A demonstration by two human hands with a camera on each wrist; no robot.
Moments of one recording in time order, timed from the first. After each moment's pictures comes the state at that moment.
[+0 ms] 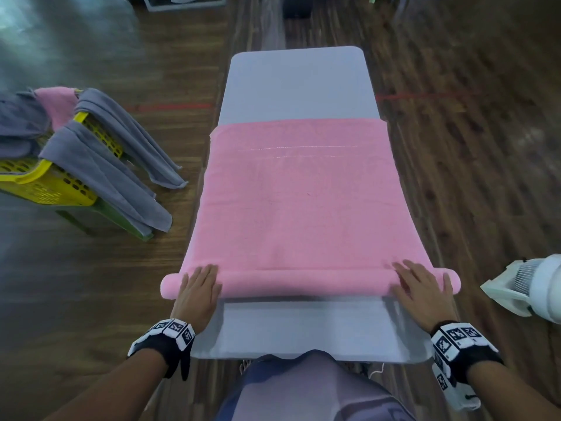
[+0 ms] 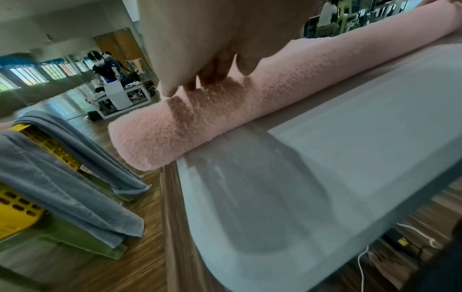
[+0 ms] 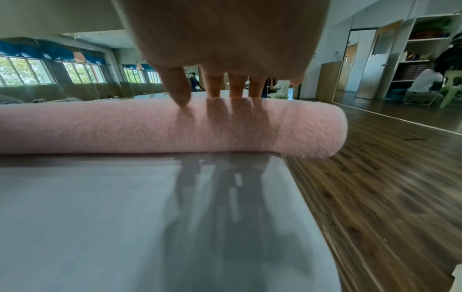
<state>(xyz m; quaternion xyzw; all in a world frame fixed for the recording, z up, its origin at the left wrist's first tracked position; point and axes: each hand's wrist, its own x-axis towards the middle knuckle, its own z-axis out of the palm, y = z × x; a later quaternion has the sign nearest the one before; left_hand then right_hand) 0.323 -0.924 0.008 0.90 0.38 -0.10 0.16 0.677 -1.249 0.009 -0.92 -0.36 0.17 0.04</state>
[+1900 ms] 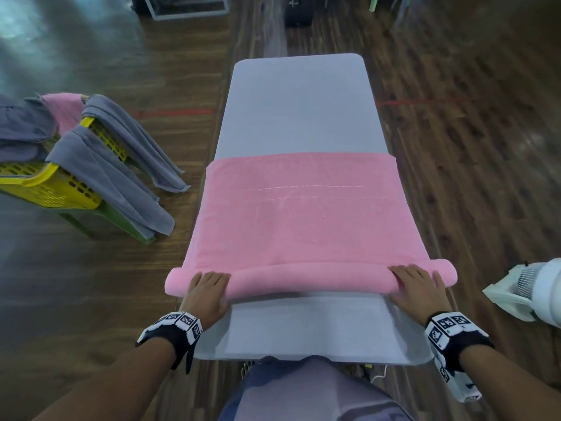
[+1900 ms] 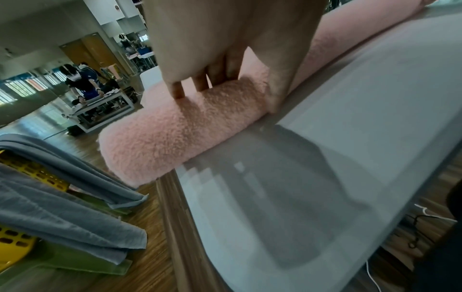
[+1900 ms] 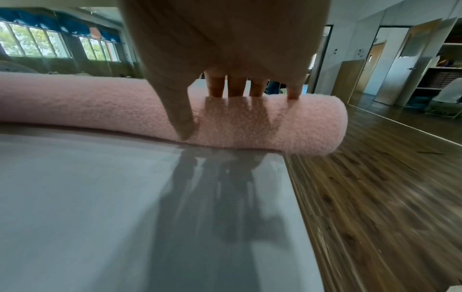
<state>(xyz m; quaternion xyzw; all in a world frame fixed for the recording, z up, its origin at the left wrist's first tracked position) 0.330 -0.917 0.002 0.94 0.28 -0.17 0.10 0.685 -1.238 0.002 -0.91 -0.38 0.19 -0.03</state>
